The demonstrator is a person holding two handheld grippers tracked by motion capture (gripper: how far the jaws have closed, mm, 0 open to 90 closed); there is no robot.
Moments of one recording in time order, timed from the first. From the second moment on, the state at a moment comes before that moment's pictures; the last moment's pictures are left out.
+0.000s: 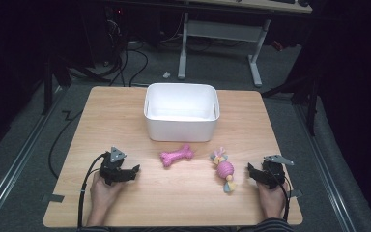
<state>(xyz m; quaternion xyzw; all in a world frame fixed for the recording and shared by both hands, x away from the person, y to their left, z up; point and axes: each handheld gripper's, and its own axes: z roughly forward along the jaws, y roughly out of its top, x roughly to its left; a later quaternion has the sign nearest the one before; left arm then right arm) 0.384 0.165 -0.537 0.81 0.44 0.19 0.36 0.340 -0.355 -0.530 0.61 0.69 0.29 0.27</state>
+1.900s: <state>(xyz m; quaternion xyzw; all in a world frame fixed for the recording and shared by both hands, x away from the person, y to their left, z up) 0.378 0.169 -0.506 0.79 0.42 0.16 0.41 0.340 -0.353 -0.530 0.60 0.70 0.29 0.26</state>
